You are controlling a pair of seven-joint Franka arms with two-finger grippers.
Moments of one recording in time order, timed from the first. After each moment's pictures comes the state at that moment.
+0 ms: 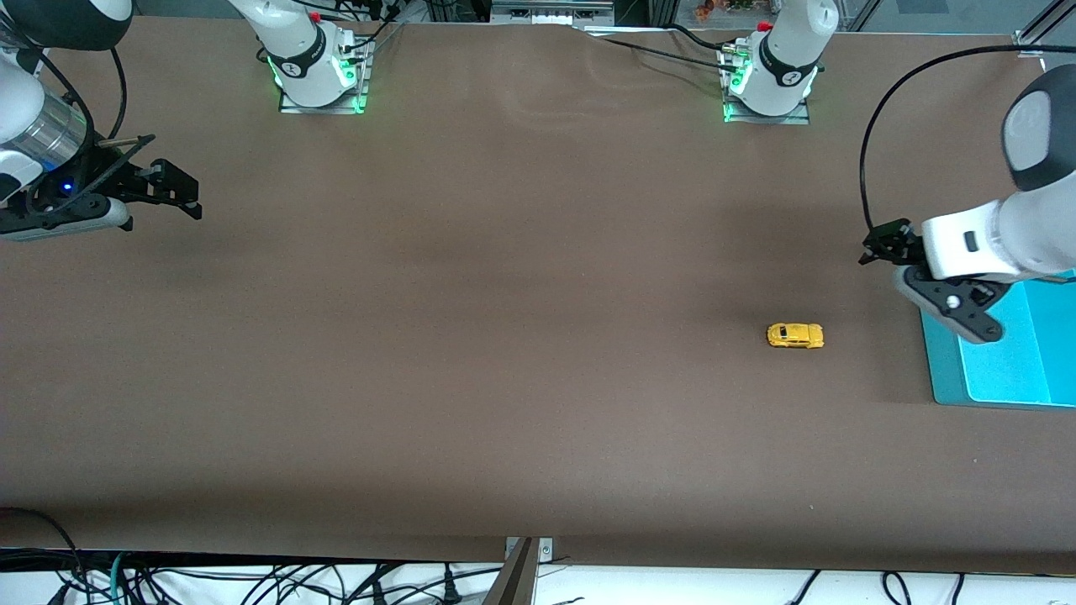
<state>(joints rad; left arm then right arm) -0.04 0.28 0.01 -1.52 -0.04 1.63 0.73 -0.23 -0.07 0.27 -1.83 0.04 1.78 -0.15</state>
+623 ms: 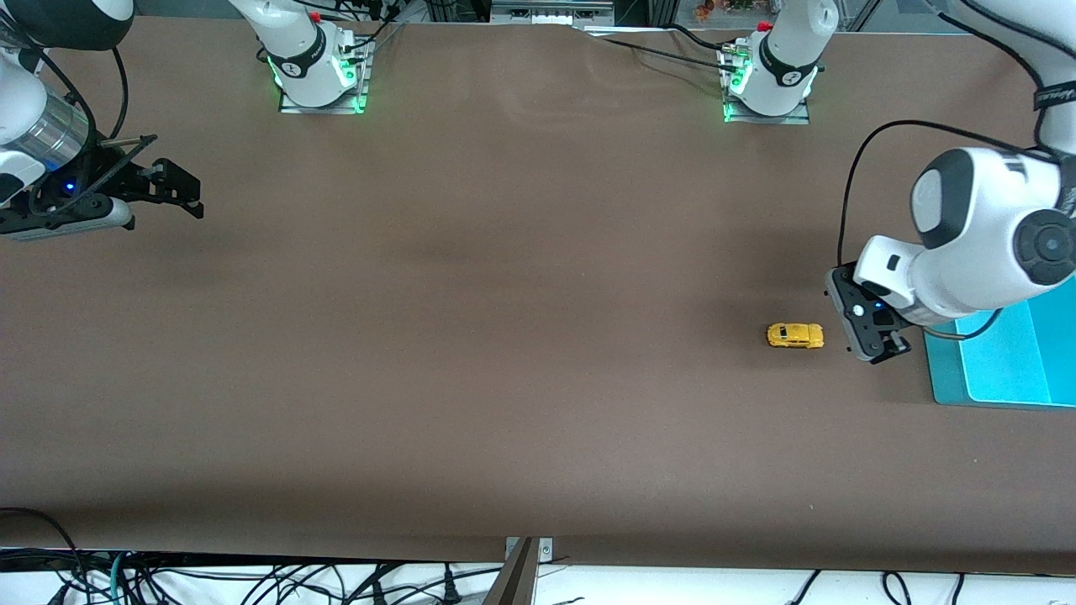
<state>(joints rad) -0.04 0.34 0.00 -1.77 -0.04 2.05 1.32 -0.23 -0.07 0.27 -1.83 0.04 1.78 -0.15</state>
